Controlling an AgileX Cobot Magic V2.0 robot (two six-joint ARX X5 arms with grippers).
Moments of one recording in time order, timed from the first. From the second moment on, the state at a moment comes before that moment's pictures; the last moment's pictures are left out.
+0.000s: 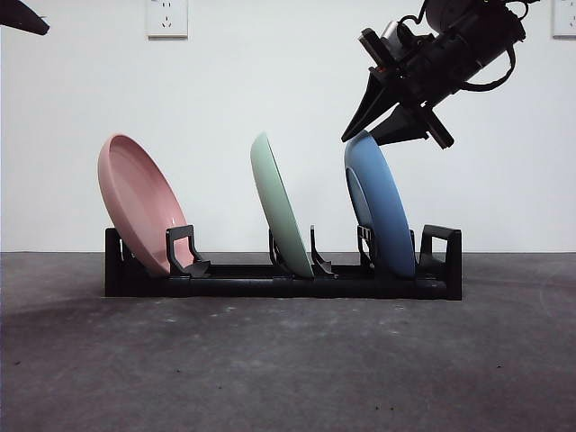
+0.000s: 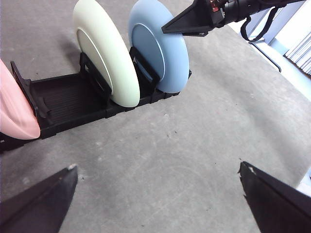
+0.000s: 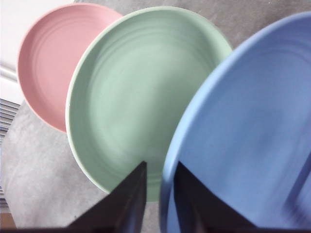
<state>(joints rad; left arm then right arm) -0.26 0.80 0.92 -0.62 0.52 -0.10 0.23 1.86 1.61 -0.56 -0.73 0.21</state>
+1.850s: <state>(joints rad) -0.28 0.80 0.92 -0.64 0.52 -0.10 0.47 1.29 1.55 -0.96 -0.51 0.04</state>
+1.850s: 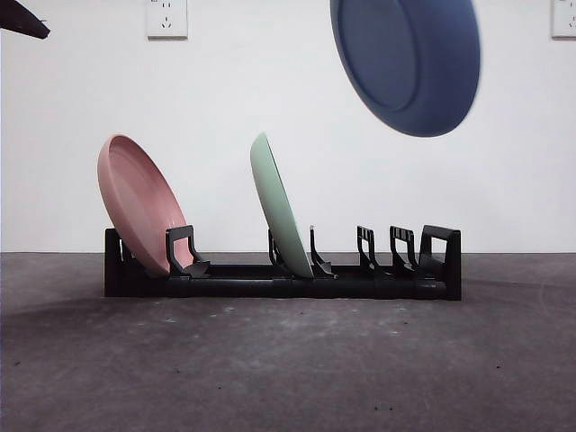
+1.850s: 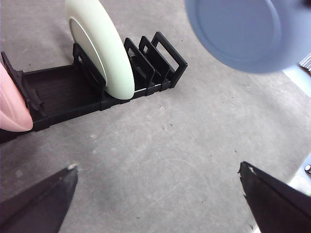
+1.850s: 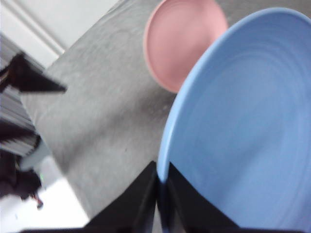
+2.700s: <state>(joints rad) -0.28 0.80 0.92 -0.65 0.52 -0.10 1.20 1.21 1.11 -0.92 0.22 0.23</state>
